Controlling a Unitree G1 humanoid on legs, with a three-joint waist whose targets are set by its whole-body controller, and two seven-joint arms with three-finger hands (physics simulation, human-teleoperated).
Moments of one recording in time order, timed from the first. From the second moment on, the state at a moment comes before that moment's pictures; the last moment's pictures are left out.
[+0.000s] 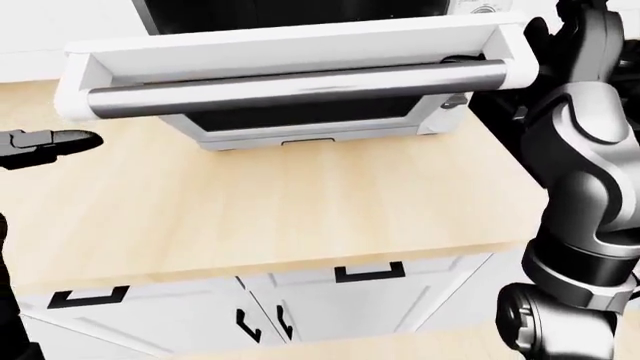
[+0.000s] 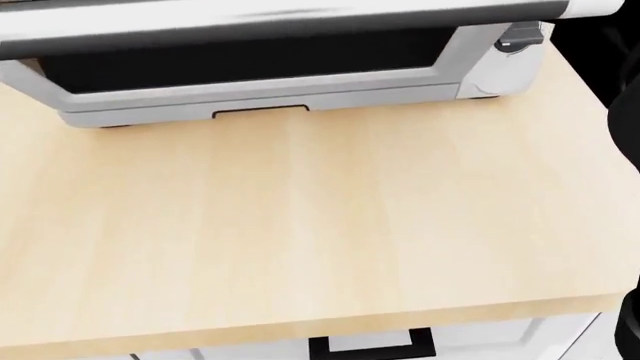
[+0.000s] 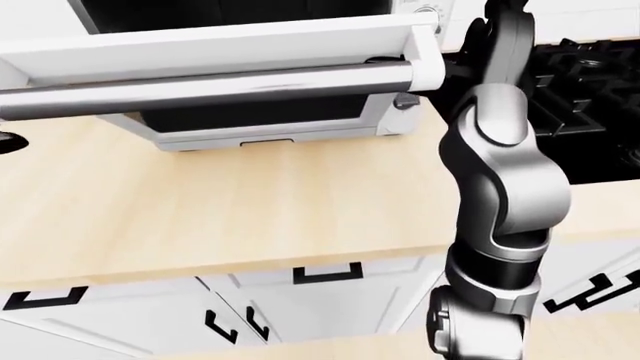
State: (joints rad) left arm -0.44 0.73 0.56 -0.07 -0.40 0.31 -0.03; right arm -0.88 -0.39 -0.24 -0.30 0.36 0.89 -0.42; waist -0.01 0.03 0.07
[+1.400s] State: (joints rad) left arm -0.23 0.42 0.58 -0.72 -0.46 0.76 0.08; right arm -0.90 -0.41 -0.24 -0.29 0.36 0.90 -0.41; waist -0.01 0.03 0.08
